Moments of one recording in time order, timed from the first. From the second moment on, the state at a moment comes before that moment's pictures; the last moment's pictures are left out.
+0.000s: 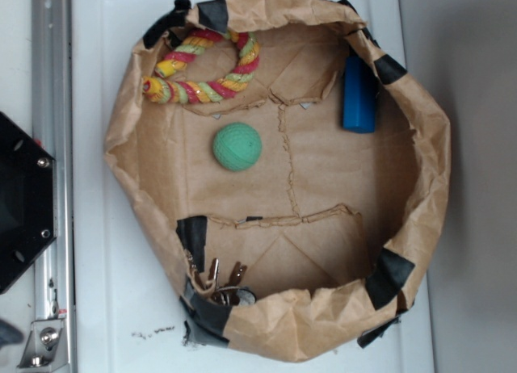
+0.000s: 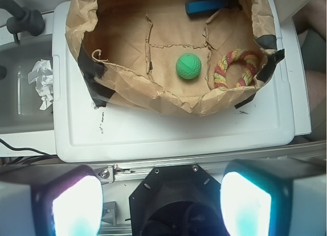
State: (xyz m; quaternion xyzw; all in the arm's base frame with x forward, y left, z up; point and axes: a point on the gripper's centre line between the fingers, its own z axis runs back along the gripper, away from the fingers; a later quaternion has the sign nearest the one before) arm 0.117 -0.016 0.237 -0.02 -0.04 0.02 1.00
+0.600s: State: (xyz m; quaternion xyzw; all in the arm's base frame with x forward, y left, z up) arm 0.166 -0.027 0.220 -0.03 -0.03 0.05 1.00
